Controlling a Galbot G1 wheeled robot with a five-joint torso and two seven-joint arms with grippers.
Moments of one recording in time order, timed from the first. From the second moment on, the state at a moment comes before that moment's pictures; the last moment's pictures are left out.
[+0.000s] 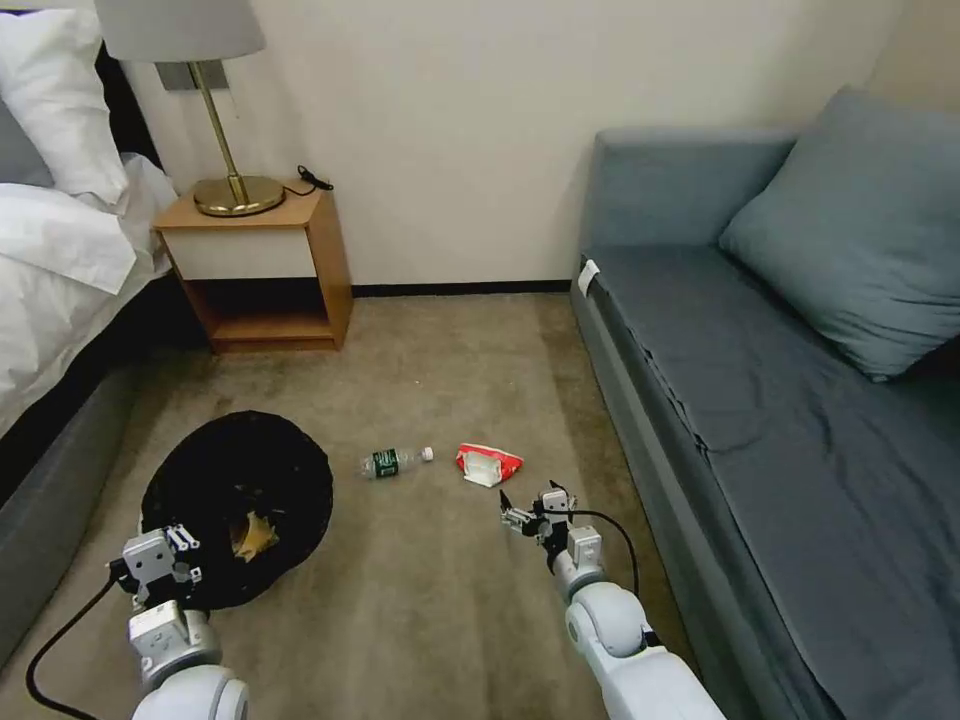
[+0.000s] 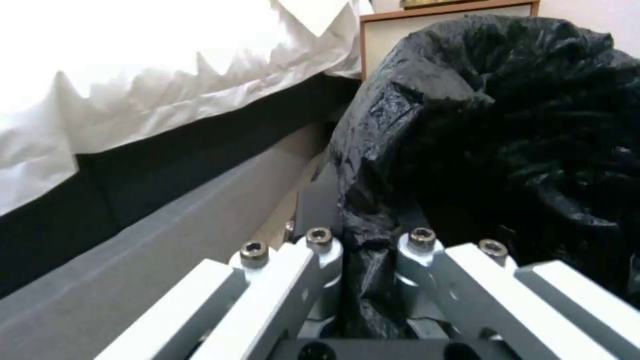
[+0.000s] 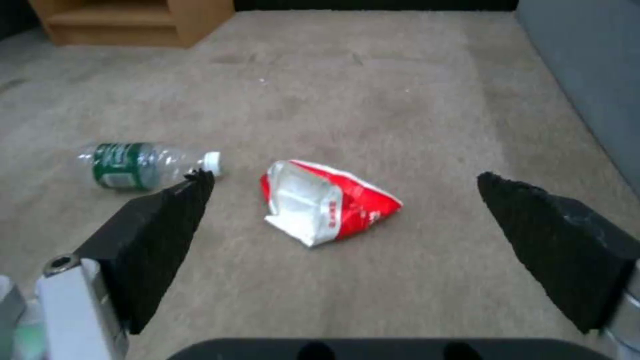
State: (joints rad) left arm 1.58 -1.40 -0.72 -1.92 -0.12 -0.09 -0.47; right arm -1.15 1.42 0.18 1.44 0.18 -0.04 0.05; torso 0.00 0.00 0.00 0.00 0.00
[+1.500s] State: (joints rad) left arm 1.54 -1.41 -0.71 -1.86 -0.12 -0.08 -0.47; right arm -1.10 1.43 0.16 1.35 0.16 0.00 0.04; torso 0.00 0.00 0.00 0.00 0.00
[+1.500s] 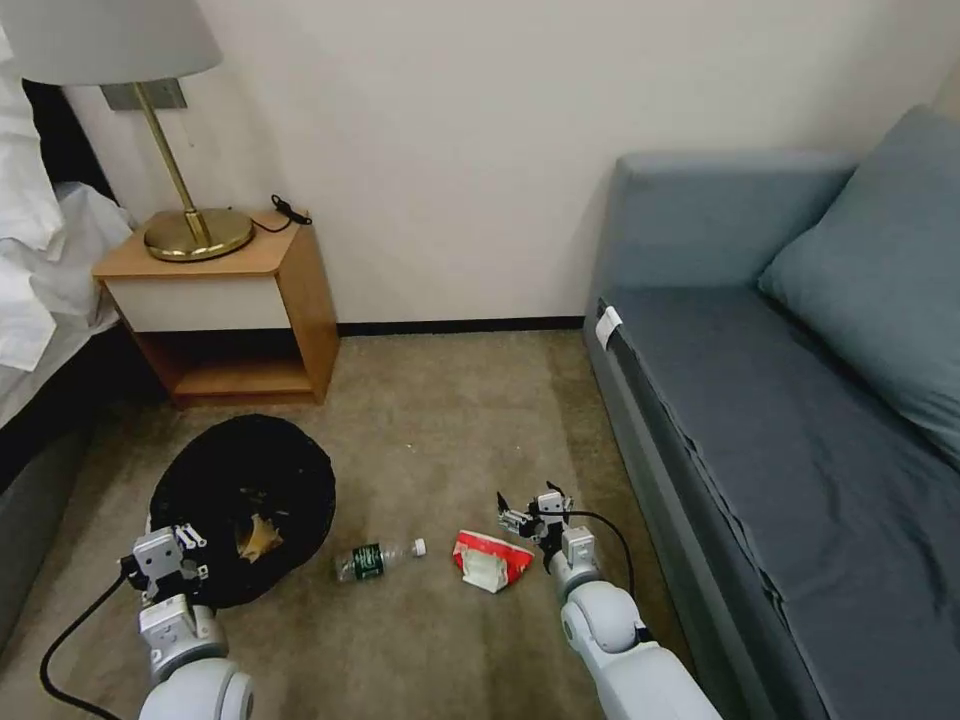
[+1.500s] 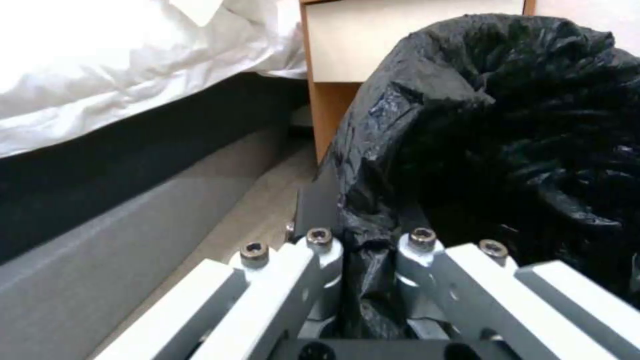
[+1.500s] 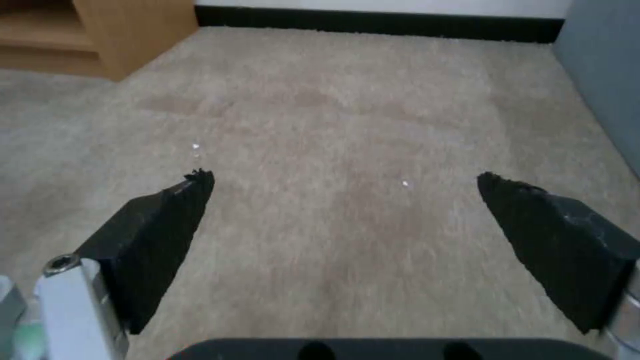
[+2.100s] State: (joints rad) left arm 1.53 -1.40 -0.72 -1.84 -0.12 -0.08 -0.47; right arm -1.00 1.42 0.08 1.27 0.18 0.01 0.03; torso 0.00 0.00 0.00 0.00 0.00
